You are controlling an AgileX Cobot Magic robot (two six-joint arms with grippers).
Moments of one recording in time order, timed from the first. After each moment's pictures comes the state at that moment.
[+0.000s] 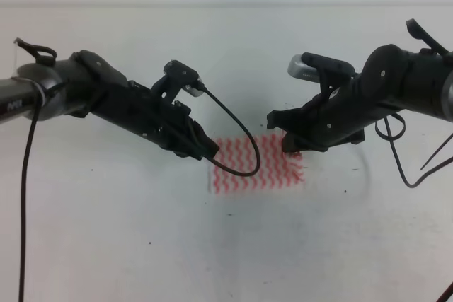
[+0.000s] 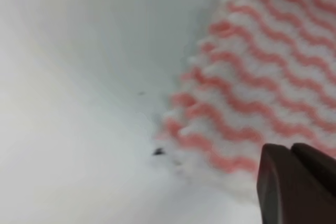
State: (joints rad) left arm -0.29 2.10 -1.45 -0.95 0.87 1.29; right arm 0.41 1.94 -1.36 0.50 0.61 0.02
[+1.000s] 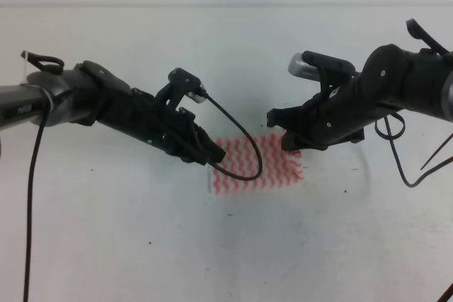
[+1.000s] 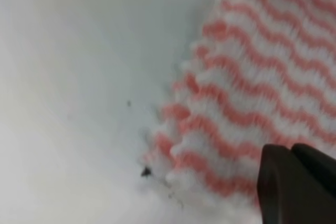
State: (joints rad) left arm -0.28 2.14 -1.45 -1.02 0.88 1.37; right arm 0.41 1.94 -1.36 0.50 0.59 0.03
